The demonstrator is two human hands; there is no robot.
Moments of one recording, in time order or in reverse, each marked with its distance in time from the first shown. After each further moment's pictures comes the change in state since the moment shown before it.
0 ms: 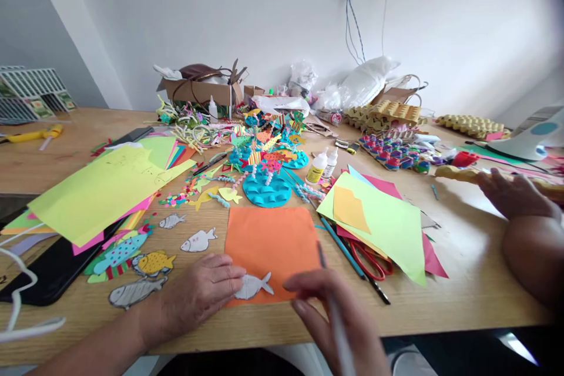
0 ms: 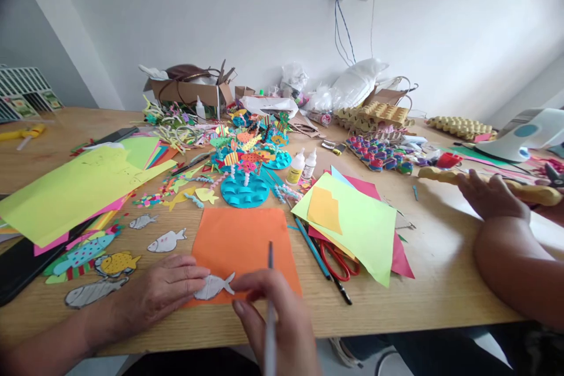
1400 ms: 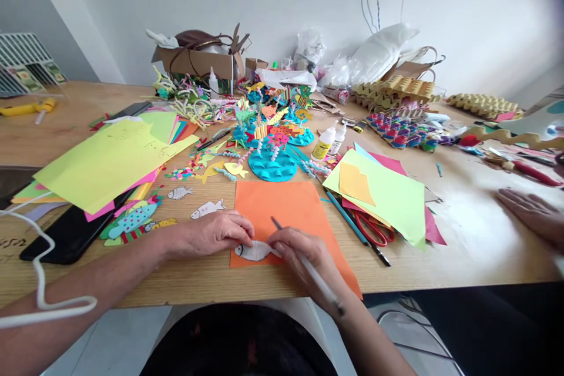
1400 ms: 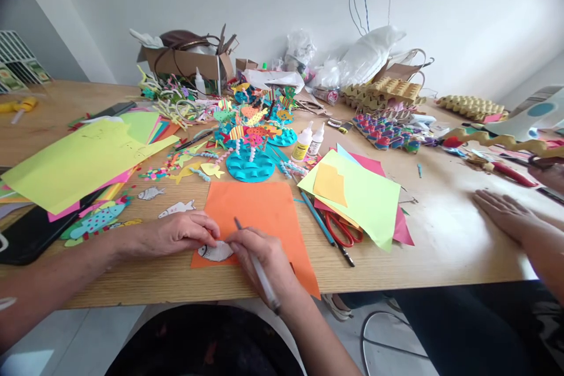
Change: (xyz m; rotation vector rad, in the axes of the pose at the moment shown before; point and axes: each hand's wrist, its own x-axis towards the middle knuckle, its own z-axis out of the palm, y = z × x) left_hand 0.024 -0.030 -0.024 -0.457 -0.298 -0.053; right_hand 0.040 -0.007 0.032 -0.029 -0.314 -0.002
